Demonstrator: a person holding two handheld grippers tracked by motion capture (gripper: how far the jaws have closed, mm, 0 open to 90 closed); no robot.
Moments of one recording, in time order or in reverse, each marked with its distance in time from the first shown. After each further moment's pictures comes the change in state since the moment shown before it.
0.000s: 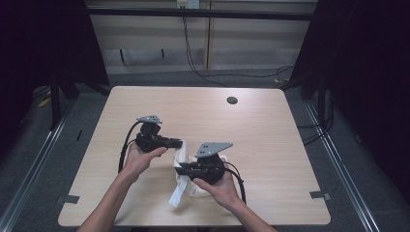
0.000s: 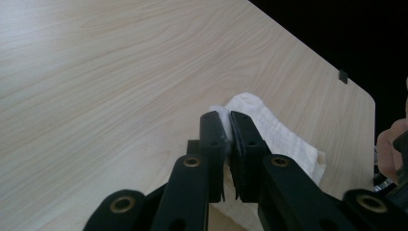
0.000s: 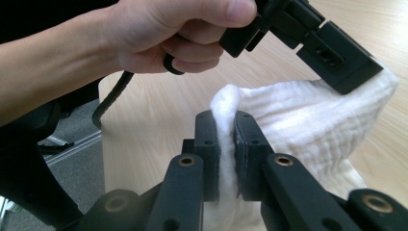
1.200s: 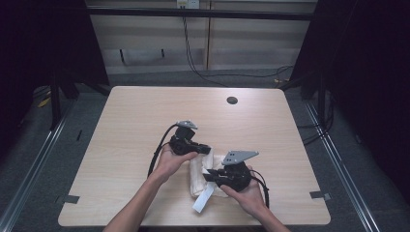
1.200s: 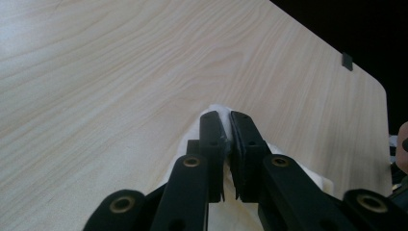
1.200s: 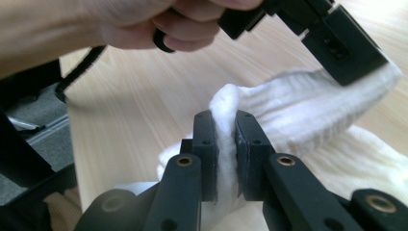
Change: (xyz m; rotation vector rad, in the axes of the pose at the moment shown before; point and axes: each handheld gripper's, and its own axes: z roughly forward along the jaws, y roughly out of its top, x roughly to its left) left arm -0.030 0.013 0.086 0.091 -0.034 0.050; right arm -0.023 -0.047 -0.051 0.087 -0.112 0.037
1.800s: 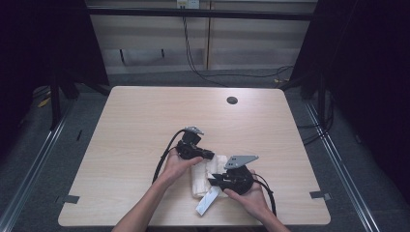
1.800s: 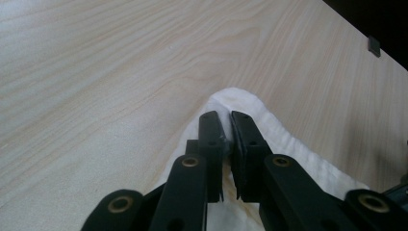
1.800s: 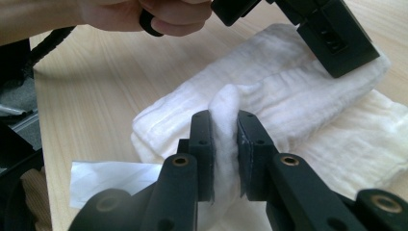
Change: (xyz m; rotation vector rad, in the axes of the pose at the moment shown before) left arm 0.006 -0.013 0.032 0.042 -0.006 -0.053; right arm -0.013 -0.025 0.007 0.071 -0.031 0.011
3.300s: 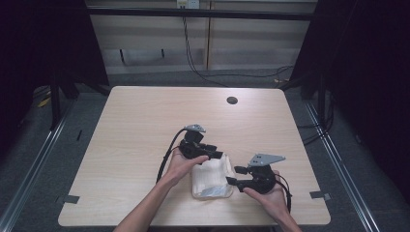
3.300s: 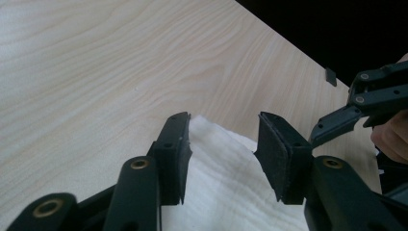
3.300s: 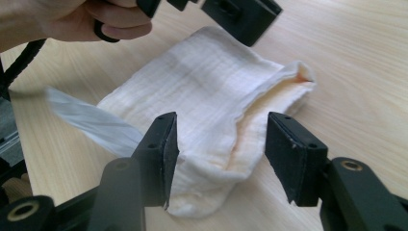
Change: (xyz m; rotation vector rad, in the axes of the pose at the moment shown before) left arm -0.016 0.010 -0.006 -0.106 -0.063 0.036; right arm -0.022 -0.019 -0.052 -0.065 -0.114 0.077
